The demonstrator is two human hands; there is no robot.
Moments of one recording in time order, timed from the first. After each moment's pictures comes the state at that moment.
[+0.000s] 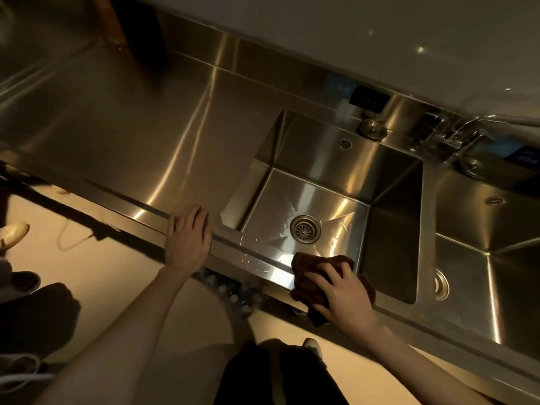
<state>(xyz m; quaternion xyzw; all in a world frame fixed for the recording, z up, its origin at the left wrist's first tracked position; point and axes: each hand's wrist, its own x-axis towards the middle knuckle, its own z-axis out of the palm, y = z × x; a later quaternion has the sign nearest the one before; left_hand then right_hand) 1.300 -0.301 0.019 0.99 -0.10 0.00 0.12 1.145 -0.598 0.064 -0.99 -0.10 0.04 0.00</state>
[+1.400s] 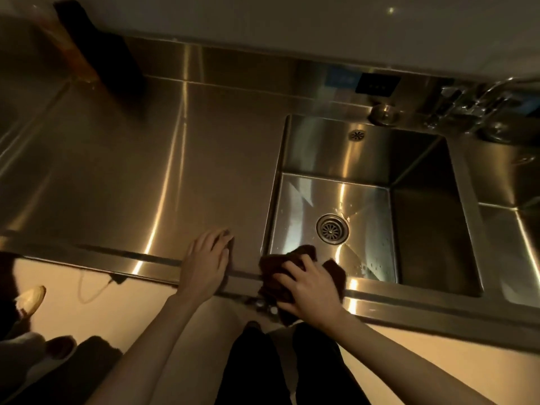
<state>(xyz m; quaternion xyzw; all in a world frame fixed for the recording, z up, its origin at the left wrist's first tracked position) 1.381 -0.239 0.031 0.94 -0.28 -0.06 0.17 1.253 -0.452 0.052 -0.99 -0.10 0.01 0.04</state>
